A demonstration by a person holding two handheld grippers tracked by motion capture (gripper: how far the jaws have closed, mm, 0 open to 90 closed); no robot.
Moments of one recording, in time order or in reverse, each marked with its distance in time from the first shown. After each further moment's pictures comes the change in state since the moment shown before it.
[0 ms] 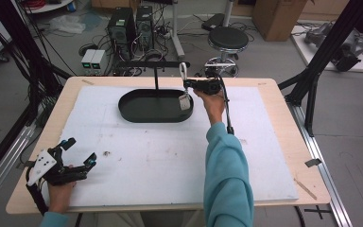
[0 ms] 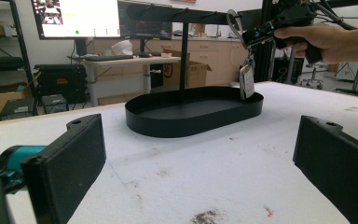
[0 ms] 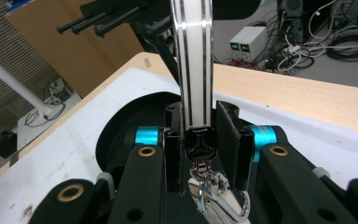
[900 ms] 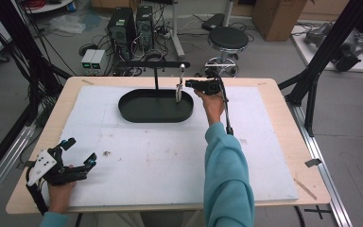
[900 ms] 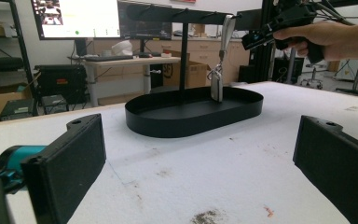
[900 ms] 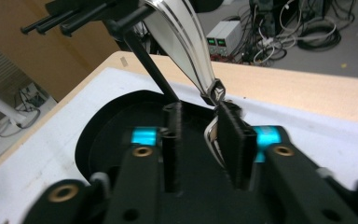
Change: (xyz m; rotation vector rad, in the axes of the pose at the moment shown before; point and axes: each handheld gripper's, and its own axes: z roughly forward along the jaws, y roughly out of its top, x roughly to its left) left arm 0.000 0.000 0.000 -0.001 -0.001 0.003; right arm 0.002 0.000 -0.002 0.008 -0.102 0.015
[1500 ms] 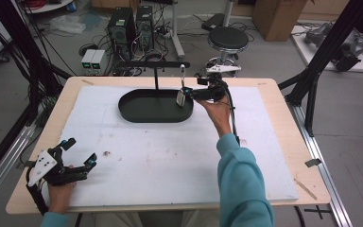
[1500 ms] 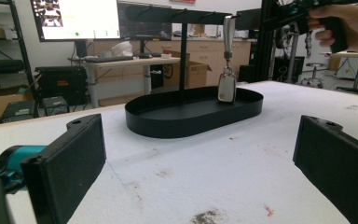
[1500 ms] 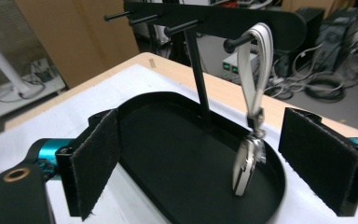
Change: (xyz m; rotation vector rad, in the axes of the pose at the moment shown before) left arm -0.001 0.000 0.000 -0.002 0.000 0.011; right arm 0.034 -0.010 -0.045 -0.078 0.055 -0.251
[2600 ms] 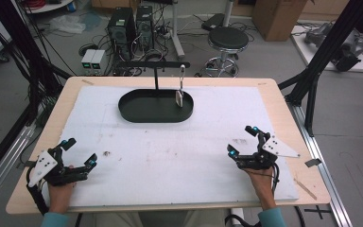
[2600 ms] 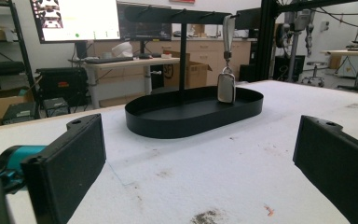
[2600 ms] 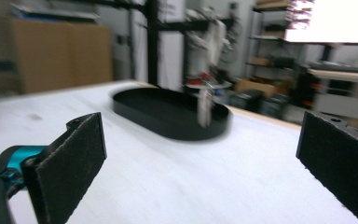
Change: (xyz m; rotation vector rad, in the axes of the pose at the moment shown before) left arm -0.001 0.000 0.000 0.002 0.000 0.012; right arm 0.031 -0.178 -0.160 -0.343 -0.157 -0.170
